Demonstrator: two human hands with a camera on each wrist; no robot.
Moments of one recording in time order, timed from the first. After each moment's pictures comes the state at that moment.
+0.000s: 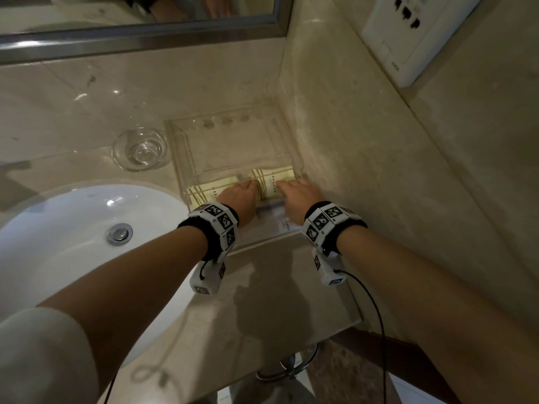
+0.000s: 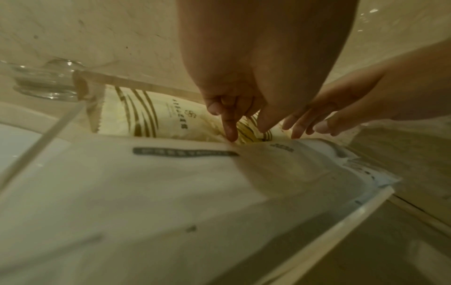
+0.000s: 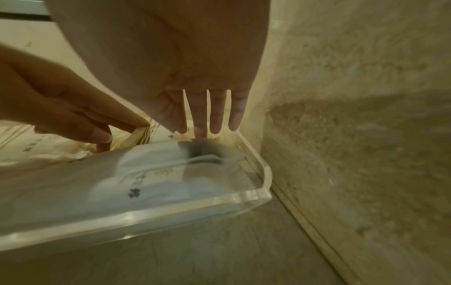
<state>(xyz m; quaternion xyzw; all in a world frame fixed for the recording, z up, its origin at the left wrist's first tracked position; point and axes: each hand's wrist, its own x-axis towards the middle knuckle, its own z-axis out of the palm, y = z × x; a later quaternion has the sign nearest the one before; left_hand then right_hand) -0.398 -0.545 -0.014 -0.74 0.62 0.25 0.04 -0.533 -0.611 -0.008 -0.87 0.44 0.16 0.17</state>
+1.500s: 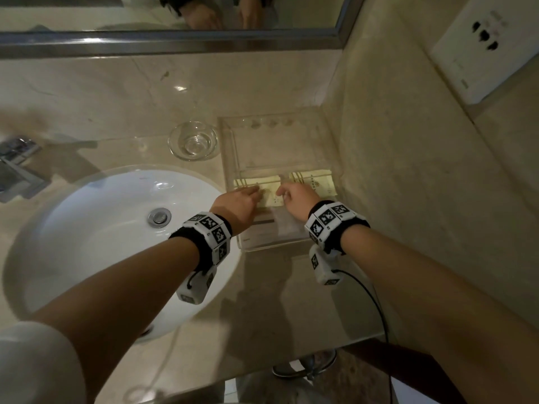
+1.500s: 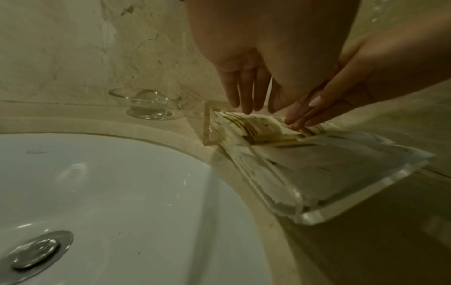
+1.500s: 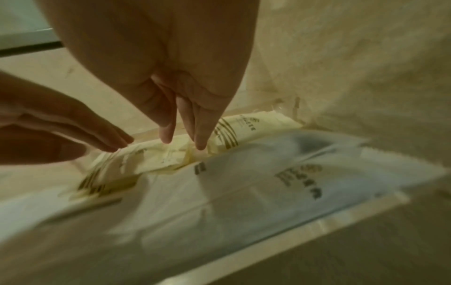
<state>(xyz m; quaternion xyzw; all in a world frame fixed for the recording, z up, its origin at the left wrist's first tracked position) -0.341 -0.477 -0.011 -0.75 0.63 0.20 -0.01 -0.469 -0.578 -0.007 -0.83 0.44 0.08 0.33</state>
